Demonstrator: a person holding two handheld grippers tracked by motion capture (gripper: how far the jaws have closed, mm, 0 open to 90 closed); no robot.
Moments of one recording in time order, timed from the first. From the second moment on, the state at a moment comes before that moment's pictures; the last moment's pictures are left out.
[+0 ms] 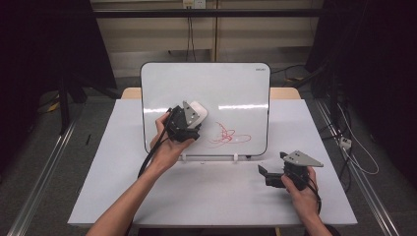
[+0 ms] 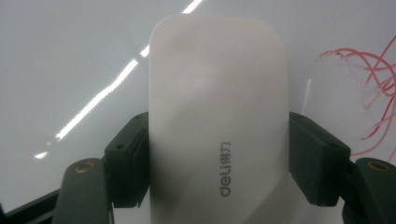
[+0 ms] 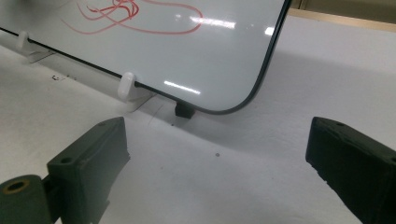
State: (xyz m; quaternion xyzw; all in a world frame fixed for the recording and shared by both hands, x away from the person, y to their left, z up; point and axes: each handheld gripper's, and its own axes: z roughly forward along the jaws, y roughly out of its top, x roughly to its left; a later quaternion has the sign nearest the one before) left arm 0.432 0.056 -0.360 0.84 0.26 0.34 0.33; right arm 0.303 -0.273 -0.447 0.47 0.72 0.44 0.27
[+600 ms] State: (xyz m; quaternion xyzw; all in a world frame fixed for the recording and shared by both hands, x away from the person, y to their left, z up) left arm 0.417 0.001 -0.375 0.86 0.21 0.34 0.32; right arm 0.301 -0.276 -0.446 0.47 0.72 0.44 0.27
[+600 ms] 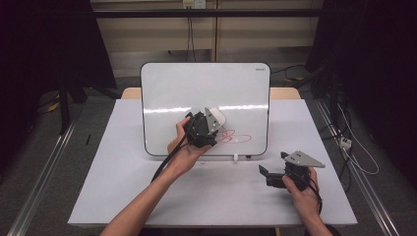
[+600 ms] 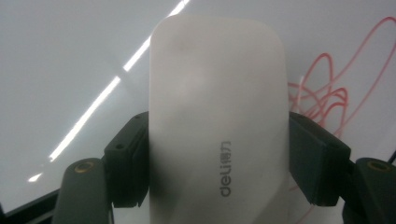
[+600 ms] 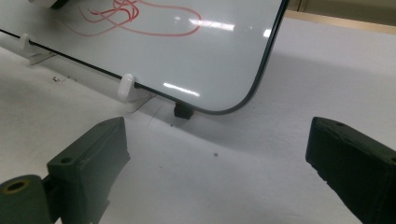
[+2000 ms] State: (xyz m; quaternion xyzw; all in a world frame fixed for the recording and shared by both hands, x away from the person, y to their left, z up) left arm 0.416 0.040 -0.378 0.86 0.22 0.32 0.33; right arm 0.299 -0.277 -0.447 0.47 0.71 0.44 0.27
